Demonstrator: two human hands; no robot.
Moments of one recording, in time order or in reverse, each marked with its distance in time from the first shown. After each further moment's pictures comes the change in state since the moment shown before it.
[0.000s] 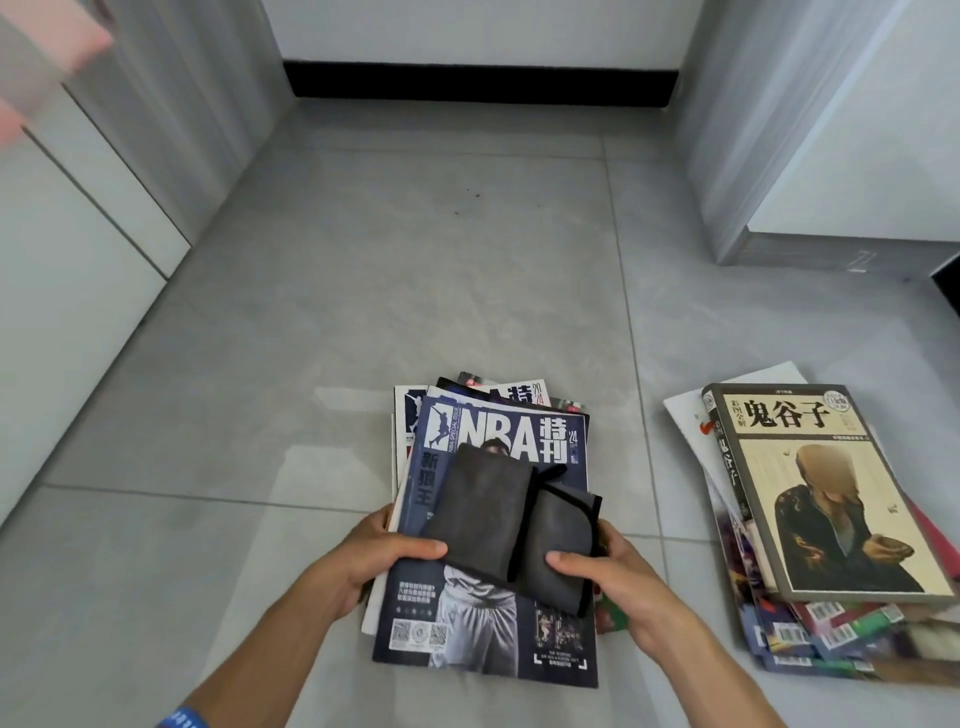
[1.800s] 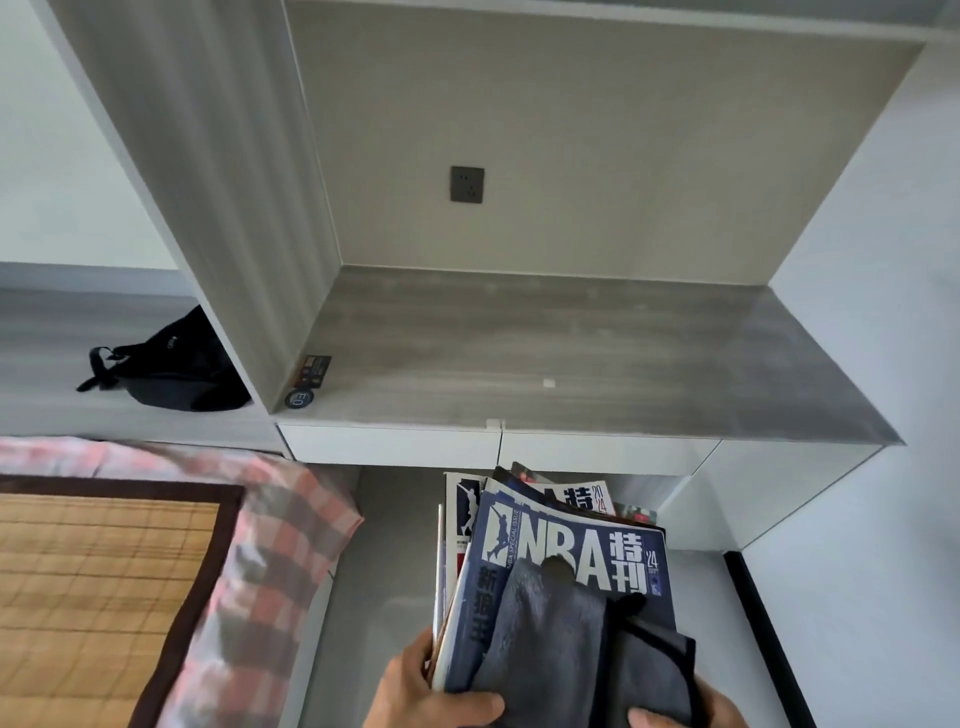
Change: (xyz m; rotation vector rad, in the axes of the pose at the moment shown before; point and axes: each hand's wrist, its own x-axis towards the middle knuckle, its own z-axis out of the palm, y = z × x) left_hand -0.749 0.541 -0.135 0.086 -0.109 0.437; right_hand -0.673 -0.592 0.181 -0.112 0.191 -0.484
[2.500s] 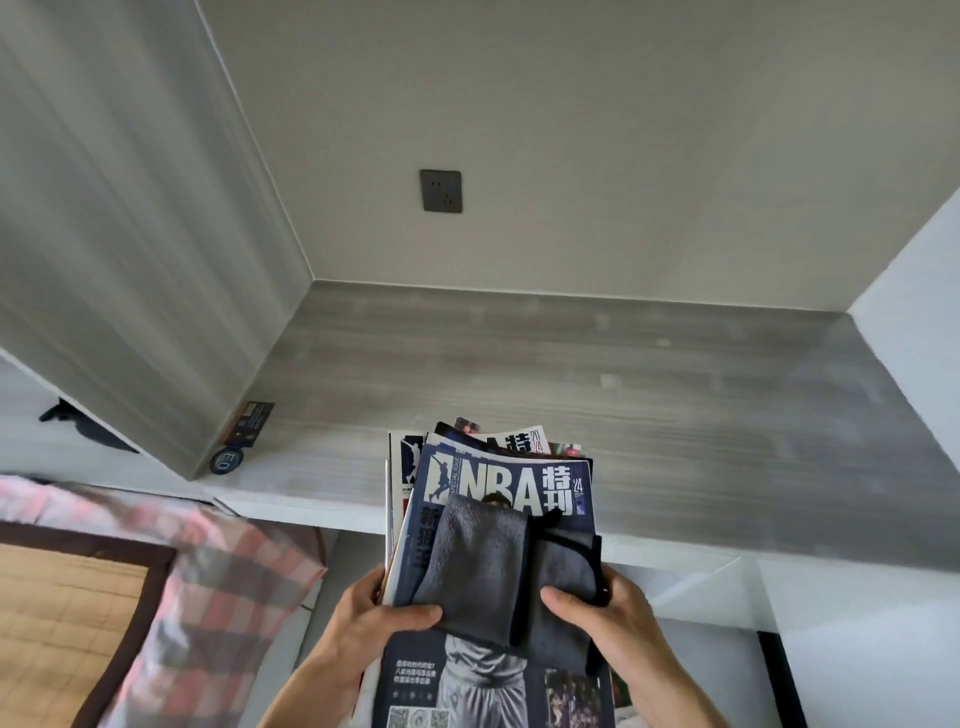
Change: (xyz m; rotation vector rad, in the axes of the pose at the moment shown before) left_hand 0.265 0.125 0.029 -0.135 0.225 -0.127; right_hand 0.300 -0.118 -0.069 0.028 -0.164 0.165
